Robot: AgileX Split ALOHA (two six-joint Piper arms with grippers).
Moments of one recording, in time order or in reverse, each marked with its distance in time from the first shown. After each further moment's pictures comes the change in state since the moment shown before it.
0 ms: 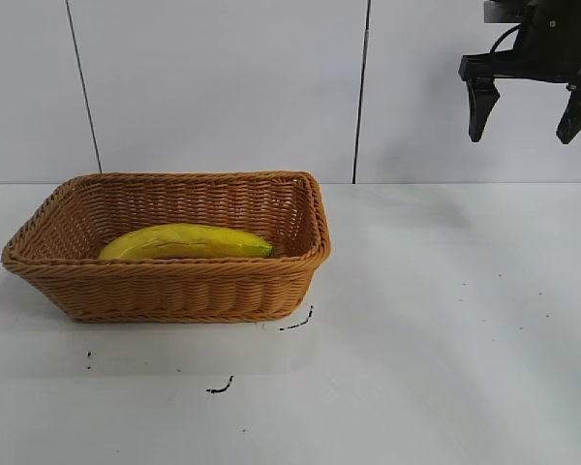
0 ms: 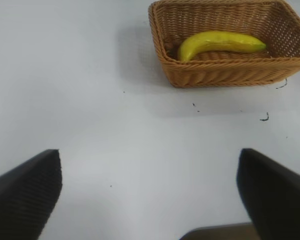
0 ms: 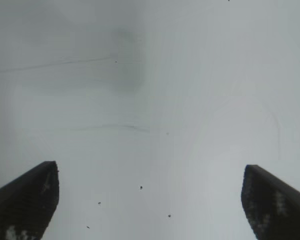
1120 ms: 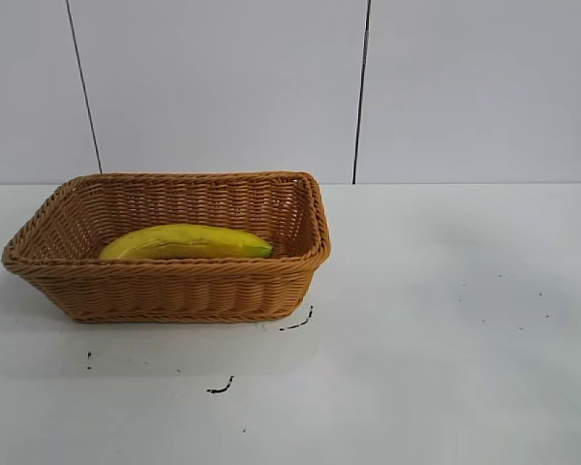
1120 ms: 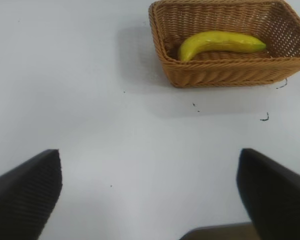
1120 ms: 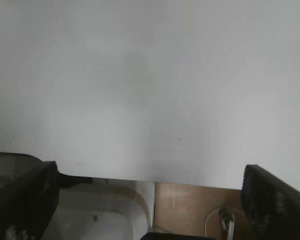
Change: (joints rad) left arm 0.000 0.000 0.000 0.001 0.000 0.000; right arm 0.000 -1.644 1.356 0.080 -0.183 -0.075
